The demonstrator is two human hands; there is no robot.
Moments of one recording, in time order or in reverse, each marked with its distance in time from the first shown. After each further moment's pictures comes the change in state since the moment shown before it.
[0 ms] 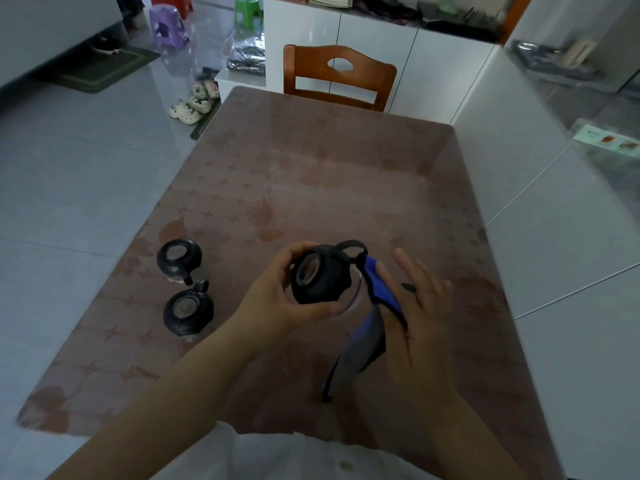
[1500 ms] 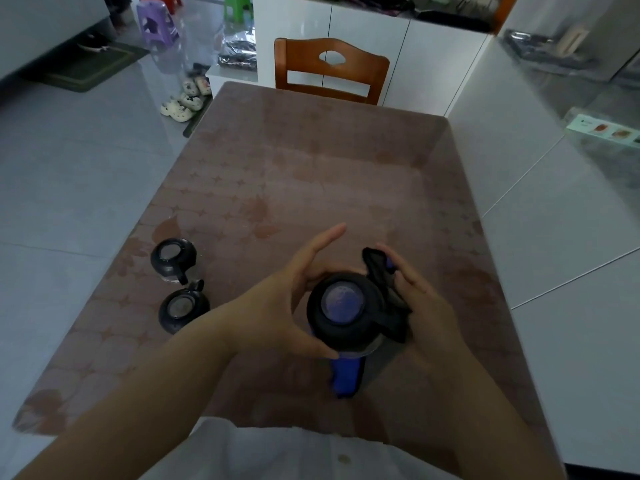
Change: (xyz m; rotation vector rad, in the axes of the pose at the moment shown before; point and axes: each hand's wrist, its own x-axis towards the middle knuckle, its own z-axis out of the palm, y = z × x) left_hand 0.004 0.009 -0.010 0.102 -0.474 0.088; right_hand 0.023 0.008 -0.015 1.114 -0.238 0.687
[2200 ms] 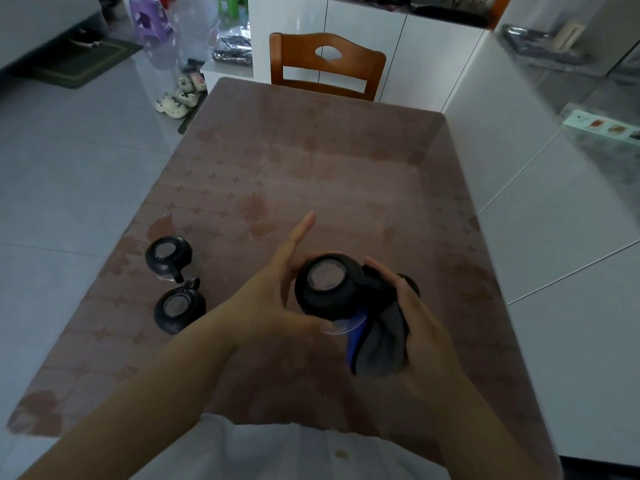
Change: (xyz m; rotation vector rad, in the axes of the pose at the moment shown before) left_hand 0.001 -0.011 -0.001 -0.113 0.146 -0.030; right_hand -0.018 0.015 0.006 0.034 -0.086 0.004
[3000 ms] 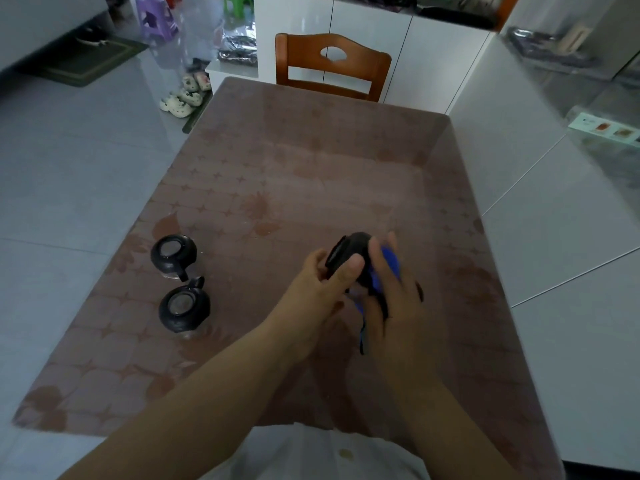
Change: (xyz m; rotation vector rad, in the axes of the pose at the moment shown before) left_hand 0.026 0.004 0.050 -0.373 0.325 -0.263; right_hand 0.012 0.015 0.022 -1.040 0.273 -0.605
